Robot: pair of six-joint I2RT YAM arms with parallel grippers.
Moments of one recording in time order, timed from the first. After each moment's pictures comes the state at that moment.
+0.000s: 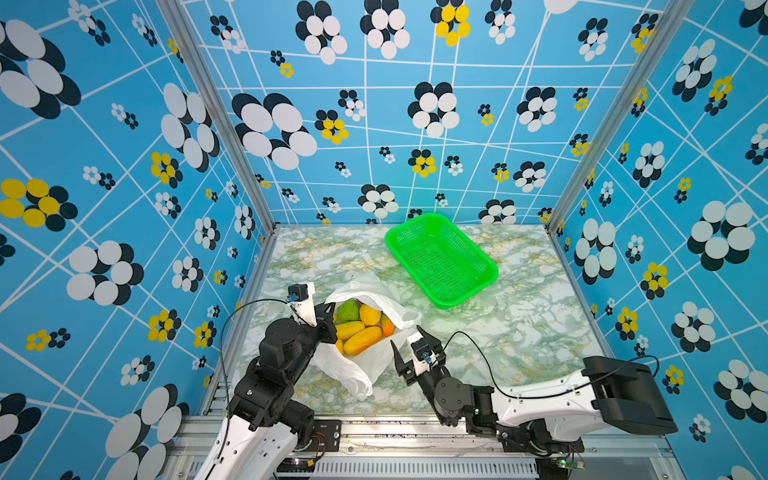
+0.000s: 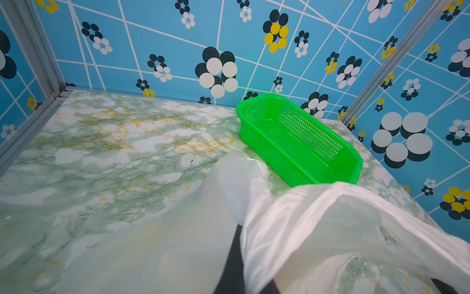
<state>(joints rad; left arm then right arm) -0.39 0.46 0.62 -0.39 -0.04 -0.33 1.50 1.33 0.56 0.74 0.93 -0.05</state>
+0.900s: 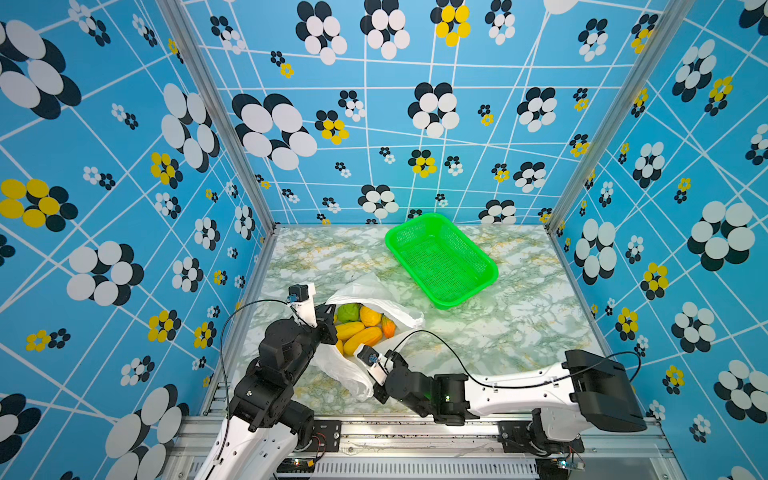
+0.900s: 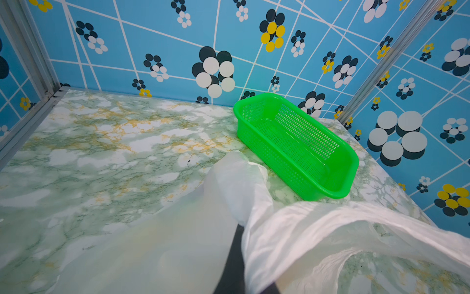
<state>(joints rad) -0.39 0.45 0.62 -0.39 -0.02 -0.33 1.43 1.63 0.93 0.23 0.55 0.13</state>
